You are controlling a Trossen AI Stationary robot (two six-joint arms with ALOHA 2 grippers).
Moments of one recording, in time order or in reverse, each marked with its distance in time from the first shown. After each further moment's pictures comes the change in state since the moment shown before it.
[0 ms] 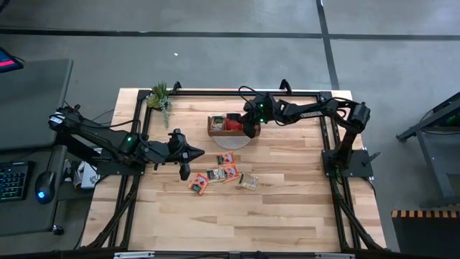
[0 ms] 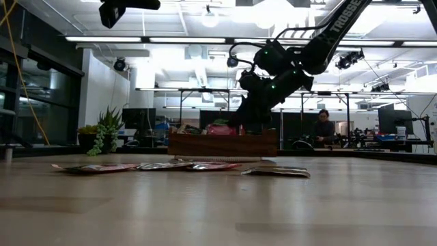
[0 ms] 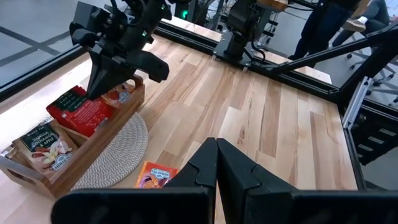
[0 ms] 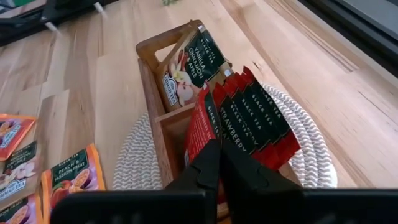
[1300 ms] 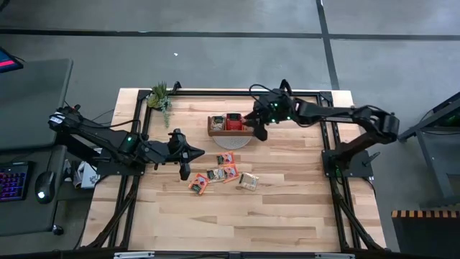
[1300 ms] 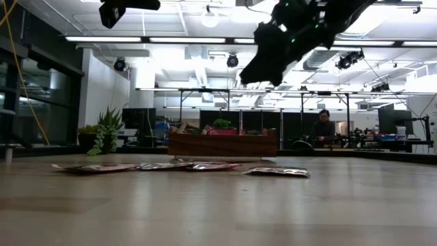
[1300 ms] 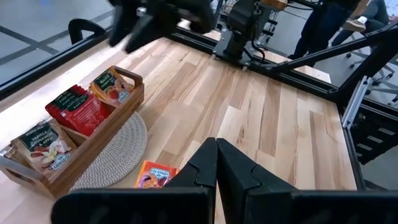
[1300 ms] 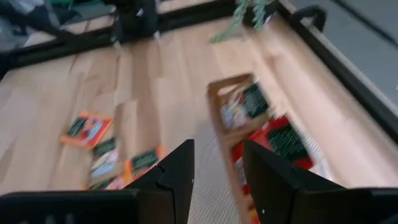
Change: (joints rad) left arm 0.000 0.000 0.000 -0.001 0.007 -0.001; right arm 0.084 -0.332 0.001 -0.256 0.021 -0.059
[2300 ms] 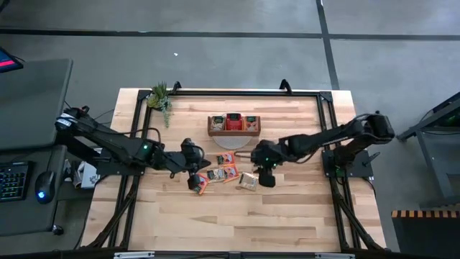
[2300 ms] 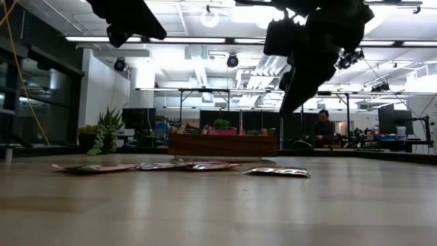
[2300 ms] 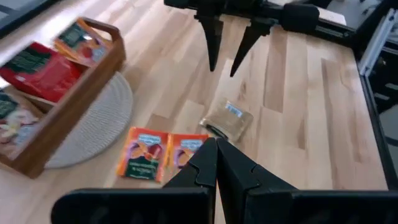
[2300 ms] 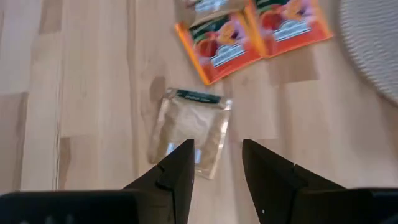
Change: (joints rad) left arm 0.000 0.177 0.000 0.010 0.092 -0.001; right arm 0.505 0.077 0.000 -0.379 0.224 0.234
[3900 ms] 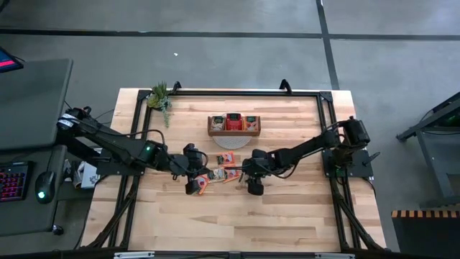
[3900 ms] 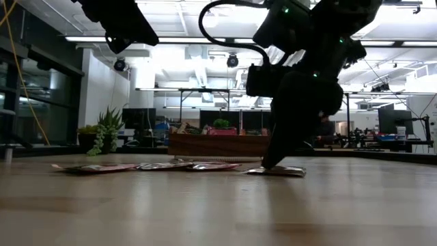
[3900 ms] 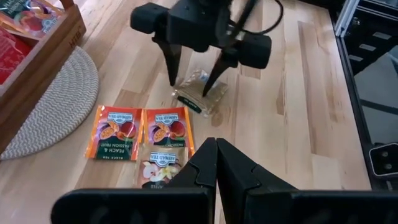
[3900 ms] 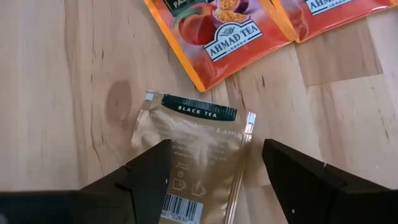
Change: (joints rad) left arm -0.001 0.032 0.000 -0.021 0.143 0.031; right arm 0.057 0.287 0.000 0.241 0.126 0.076
